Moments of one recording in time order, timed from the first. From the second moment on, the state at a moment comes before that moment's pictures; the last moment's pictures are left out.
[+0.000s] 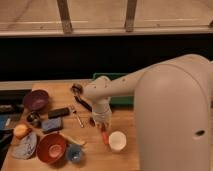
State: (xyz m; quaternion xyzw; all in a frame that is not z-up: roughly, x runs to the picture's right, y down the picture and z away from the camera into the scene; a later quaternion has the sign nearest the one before) arm -0.010 0.198 0.748 -0.31 0.31 0.58 0.69
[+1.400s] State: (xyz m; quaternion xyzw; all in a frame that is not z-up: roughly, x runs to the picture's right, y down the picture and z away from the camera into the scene) arm -0.144 0.073 0.707 -0.33 0.07 0.52 0.78
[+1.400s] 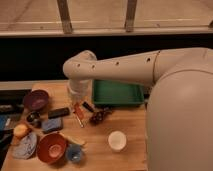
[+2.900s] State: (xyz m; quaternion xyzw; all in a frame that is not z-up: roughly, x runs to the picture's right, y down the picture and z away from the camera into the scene) arm -0.282 0.206 0.702 -0.45 0.09 0.31 0.83
